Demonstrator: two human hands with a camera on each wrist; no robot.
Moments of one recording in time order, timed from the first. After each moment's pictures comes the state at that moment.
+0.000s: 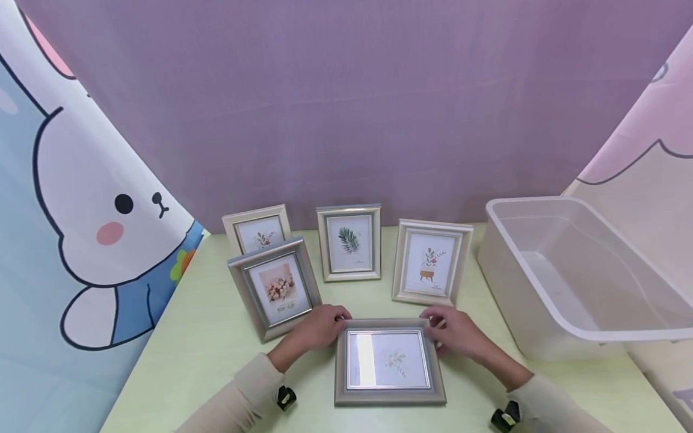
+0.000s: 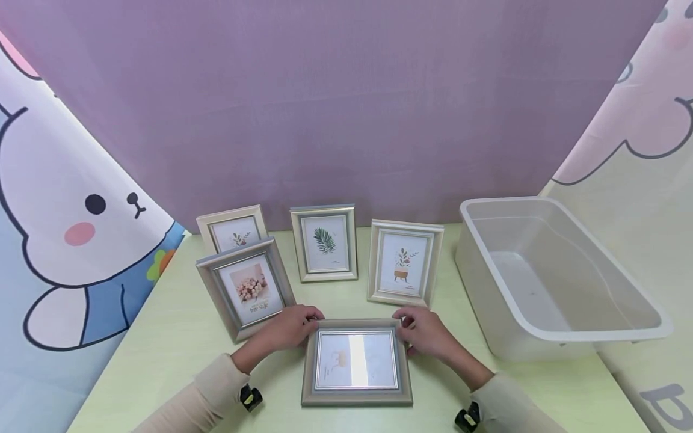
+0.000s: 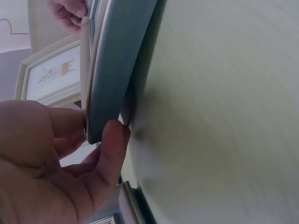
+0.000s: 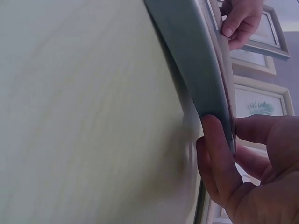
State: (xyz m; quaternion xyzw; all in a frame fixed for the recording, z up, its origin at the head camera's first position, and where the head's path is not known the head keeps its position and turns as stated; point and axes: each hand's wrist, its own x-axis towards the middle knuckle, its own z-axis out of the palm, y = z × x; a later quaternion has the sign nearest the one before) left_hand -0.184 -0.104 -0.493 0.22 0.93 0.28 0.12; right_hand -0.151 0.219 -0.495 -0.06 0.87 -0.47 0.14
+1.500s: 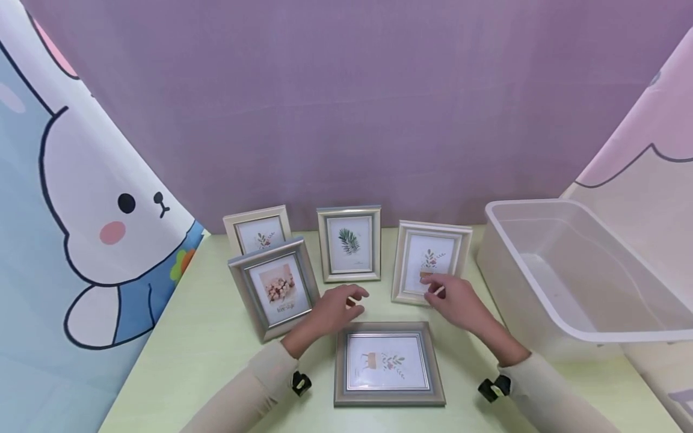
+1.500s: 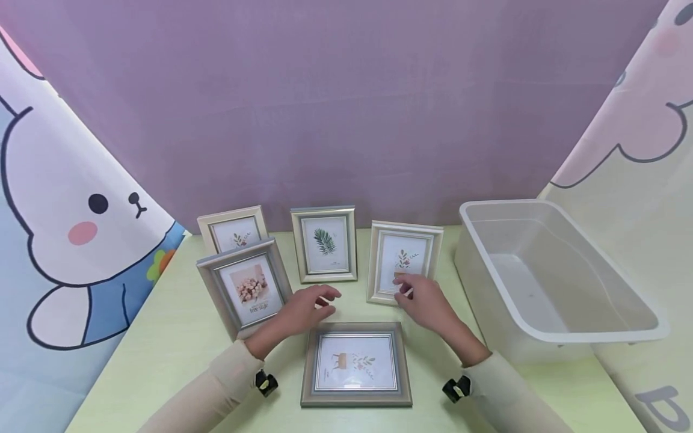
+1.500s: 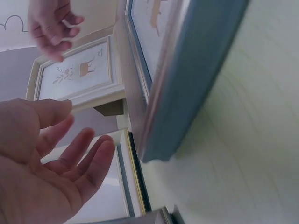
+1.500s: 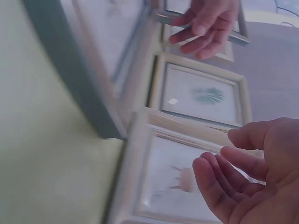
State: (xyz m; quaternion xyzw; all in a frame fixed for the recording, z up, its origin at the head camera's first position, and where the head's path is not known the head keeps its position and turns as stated) left_hand -0.197 -0.077 -0.467 0.24 0.90 0.36 0.08; right_hand -0.185 0.216 -0.444 -0.15 0.93 -0.33 -0.04
